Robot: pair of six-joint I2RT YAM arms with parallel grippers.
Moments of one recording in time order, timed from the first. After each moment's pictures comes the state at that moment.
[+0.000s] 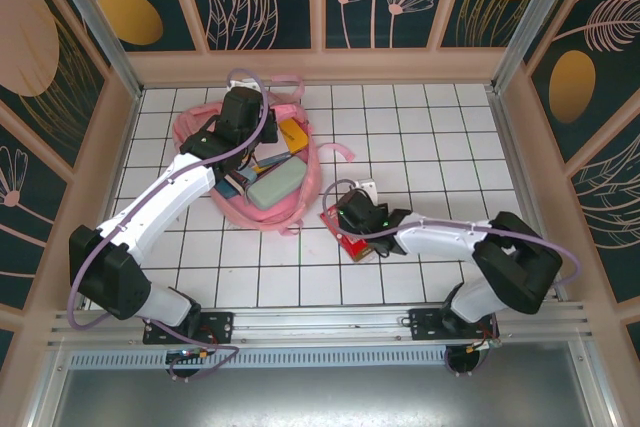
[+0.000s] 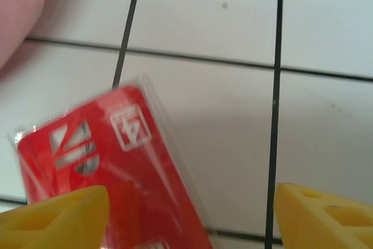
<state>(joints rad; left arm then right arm) -0.52 1.47 1.32 -0.42 -0.25 -0.41 0.91 1.44 0.65 -0.21 0.41 0.60</state>
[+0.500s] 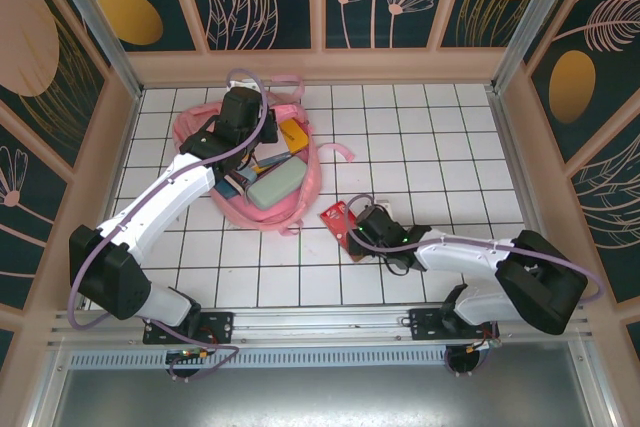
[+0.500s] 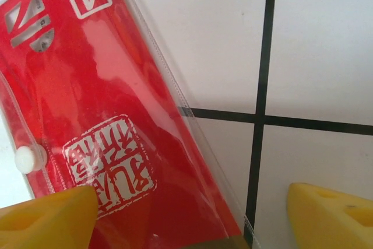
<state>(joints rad) -0.52 1.47 1.32 -0.42 -0.24 -0.41 0.89 1.30 0.48 -0.21 0.22 0.71</state>
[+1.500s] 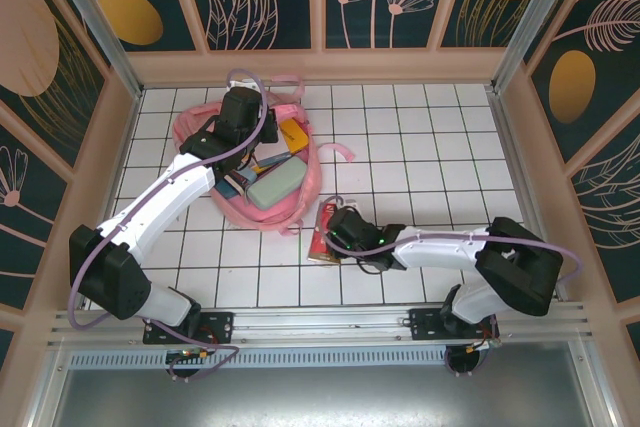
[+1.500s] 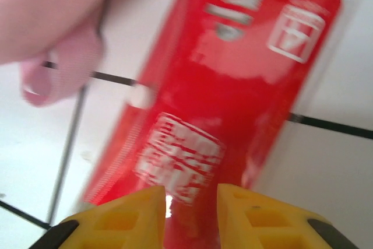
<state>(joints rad) -0.52 1.47 1.32 -0.41 -0.23 -0.41 1.07 1.45 0.65 -0.14 0.21 0.76</state>
